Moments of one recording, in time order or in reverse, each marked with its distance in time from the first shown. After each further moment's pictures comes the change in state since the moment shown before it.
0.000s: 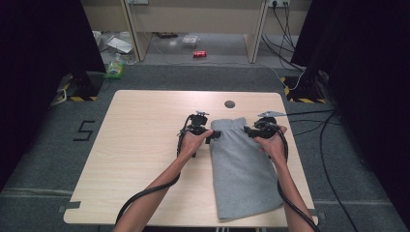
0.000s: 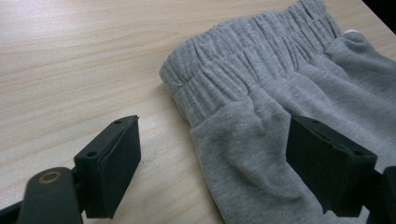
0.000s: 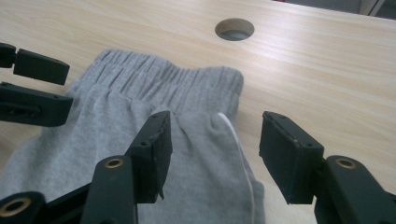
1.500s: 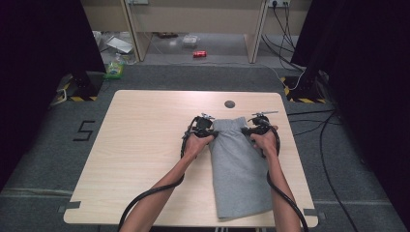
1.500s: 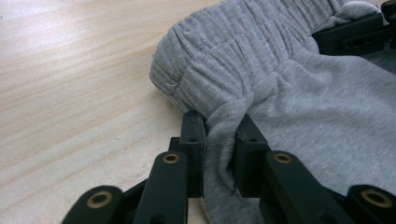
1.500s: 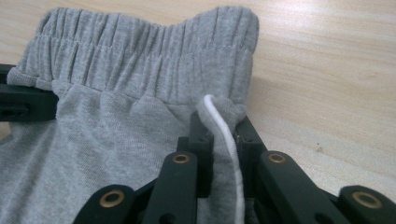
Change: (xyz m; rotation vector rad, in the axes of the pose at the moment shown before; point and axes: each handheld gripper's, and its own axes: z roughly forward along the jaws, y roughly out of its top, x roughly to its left) left arm -0.012 -0.006 0.012 -0.013 0.024 0.150; right arm -0.015 -0.007 0.048 0.156 0.086 0.144
